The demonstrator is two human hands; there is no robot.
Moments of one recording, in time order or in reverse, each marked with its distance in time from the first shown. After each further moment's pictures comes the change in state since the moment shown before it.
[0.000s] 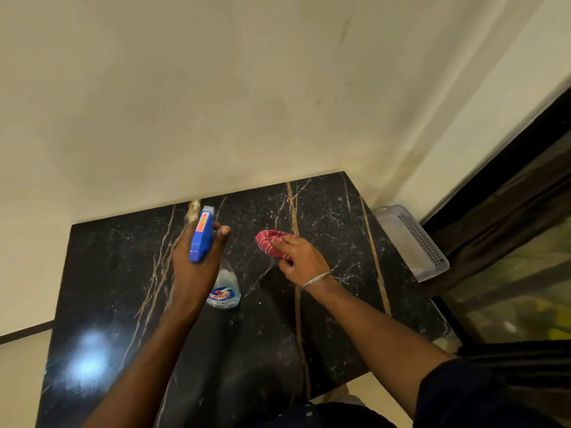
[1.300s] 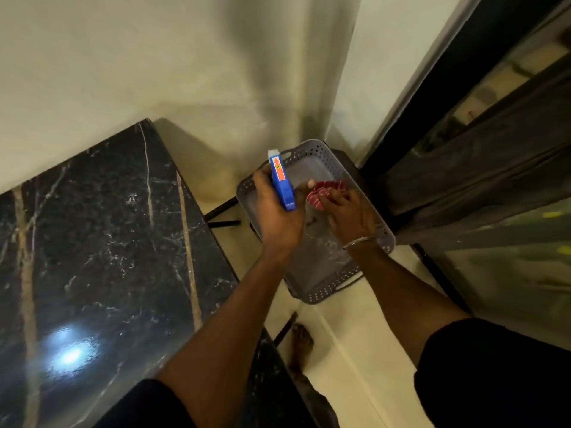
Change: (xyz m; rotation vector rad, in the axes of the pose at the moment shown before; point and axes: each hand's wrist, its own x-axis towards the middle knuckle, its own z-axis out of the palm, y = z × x) left_hand 0.060 -0.016 0.683 -0.127 -0.268 -0.255; right_hand -0.009 0.629 -0.015 -0.284 -0.086 0.374
